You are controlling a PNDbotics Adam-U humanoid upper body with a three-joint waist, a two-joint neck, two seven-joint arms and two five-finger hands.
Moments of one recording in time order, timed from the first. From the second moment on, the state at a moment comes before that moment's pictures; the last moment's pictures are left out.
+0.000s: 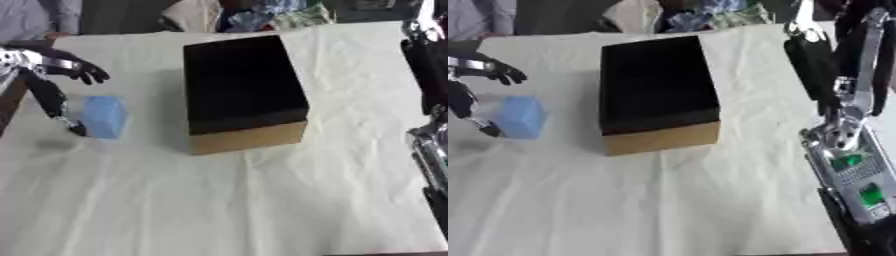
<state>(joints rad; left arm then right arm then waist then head) -1.04 0.63 -0.37 -0.98 -0.59 -0.10 -0.91 -0.46 -0.41 0.16 -1.98 0.07 0.07 -0.64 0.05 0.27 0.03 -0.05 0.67</state>
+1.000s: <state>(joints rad) -1.06 0.58 -0.32 -0.96 -0.78 -0.01 -0.91 -0.46 -0.40 0.17 -1.98 0.06 0.06 -0.65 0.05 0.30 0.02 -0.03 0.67</state>
